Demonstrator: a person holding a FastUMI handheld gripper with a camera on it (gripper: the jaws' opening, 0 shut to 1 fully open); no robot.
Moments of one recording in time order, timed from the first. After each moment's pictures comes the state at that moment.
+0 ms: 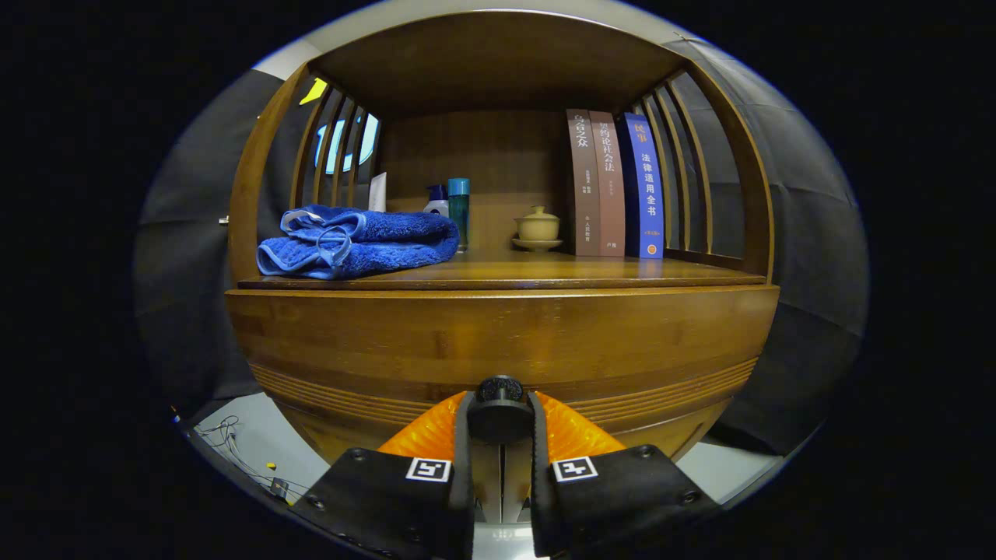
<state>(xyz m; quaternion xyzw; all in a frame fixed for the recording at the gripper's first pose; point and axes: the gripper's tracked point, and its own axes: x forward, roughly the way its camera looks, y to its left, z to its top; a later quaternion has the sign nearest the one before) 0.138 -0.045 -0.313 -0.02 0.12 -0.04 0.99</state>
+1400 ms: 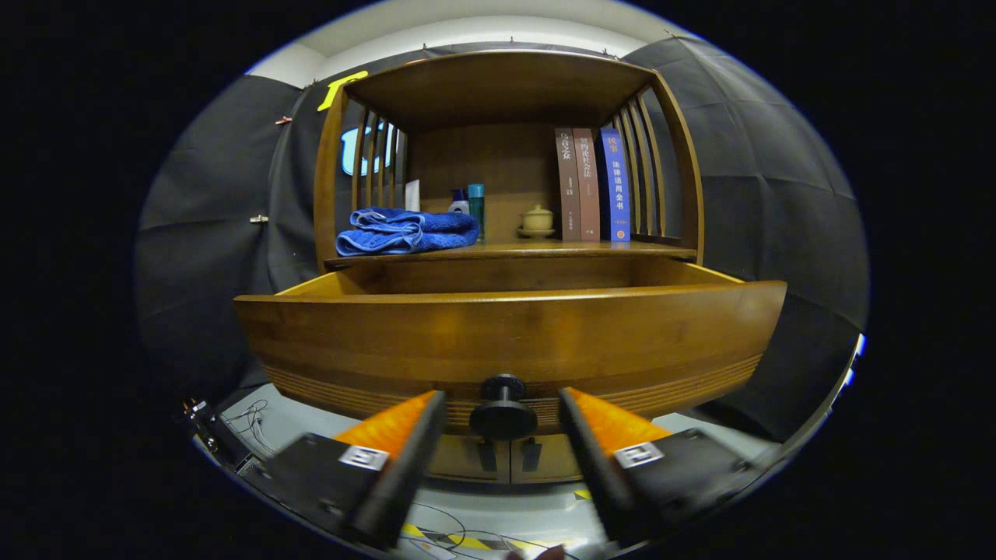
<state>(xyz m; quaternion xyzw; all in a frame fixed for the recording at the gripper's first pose) -0.006 -0.042 -0.290 -0.01 0.14 -0.01 0.99</state>
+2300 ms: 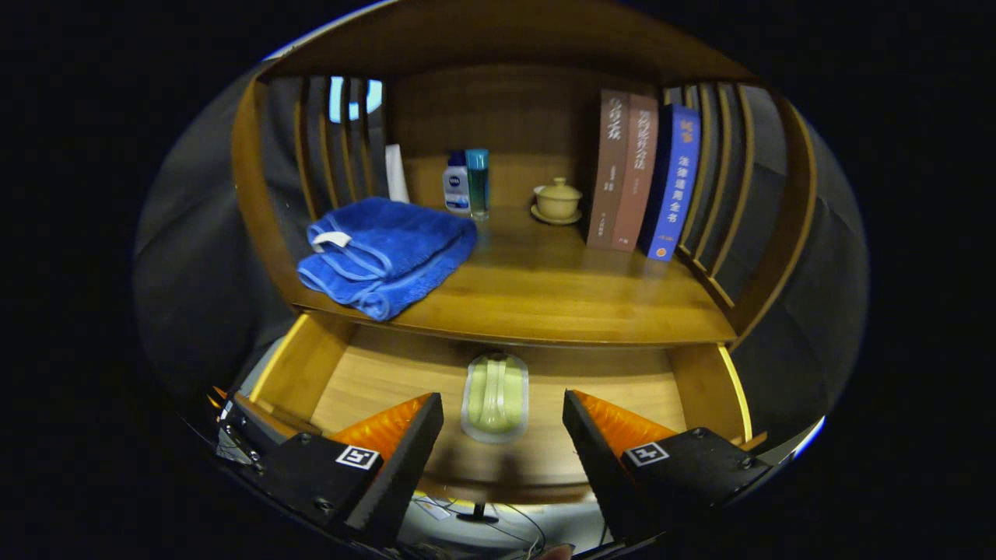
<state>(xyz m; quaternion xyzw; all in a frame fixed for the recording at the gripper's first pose) 0.134 -0.050 -0.231 -0.03 0.38 0.00 0.92</state>
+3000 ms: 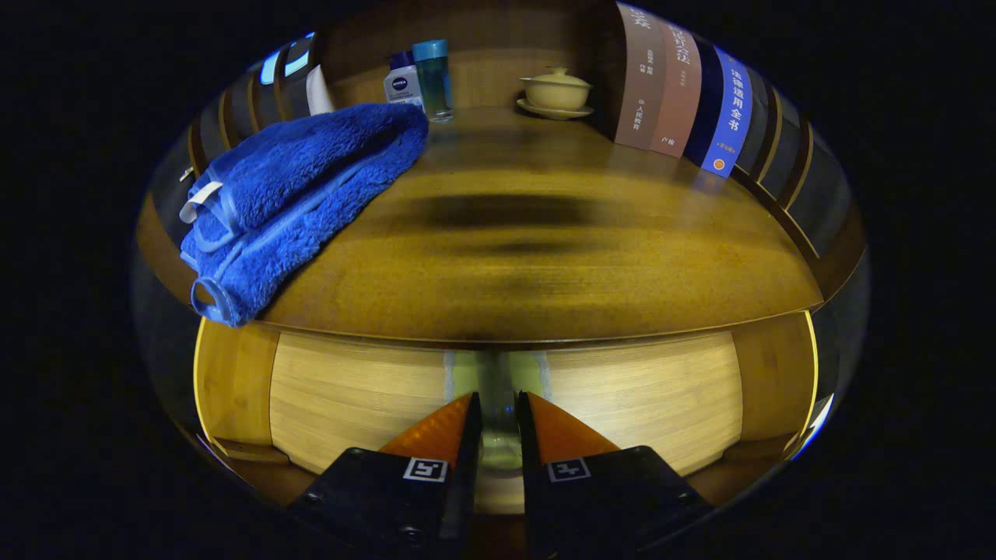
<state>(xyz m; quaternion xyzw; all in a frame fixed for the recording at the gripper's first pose) 0.169 -0.054 -0.328 0.01 0.50 -0.04 0.87</state>
